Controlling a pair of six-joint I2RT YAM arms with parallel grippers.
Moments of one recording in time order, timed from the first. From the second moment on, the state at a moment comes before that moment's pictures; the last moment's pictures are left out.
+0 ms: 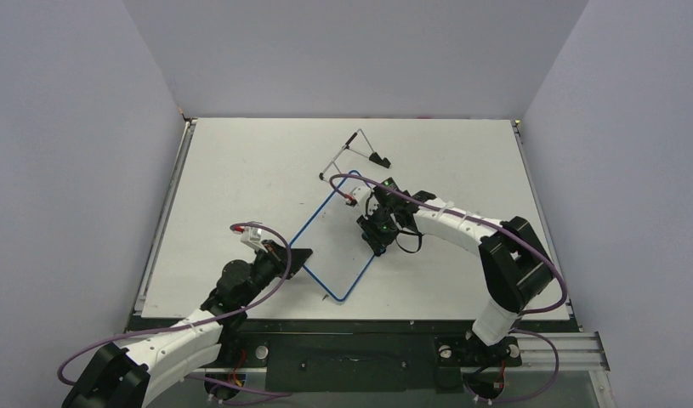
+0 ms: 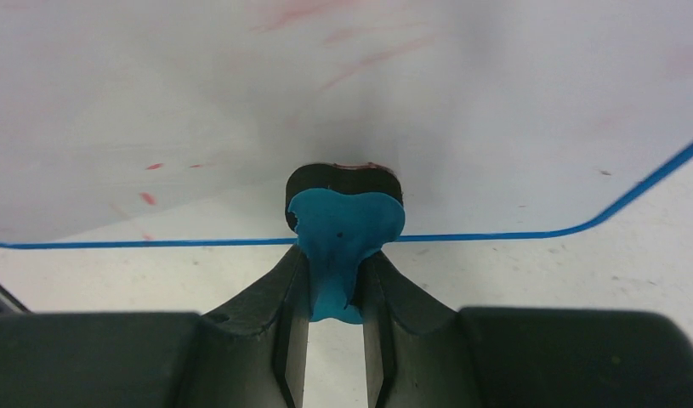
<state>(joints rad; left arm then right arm) -0.61 0.77 0.01 0.70 0.06 -0.87 0.65 1.68 1.09 -0.51 -0.22 -0.24</state>
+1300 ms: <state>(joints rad) -0.60 0.68 0.01 0.60 0.03 -0.88 0.92 1.66 1.06 -0.54 -0.28 -0.29</state>
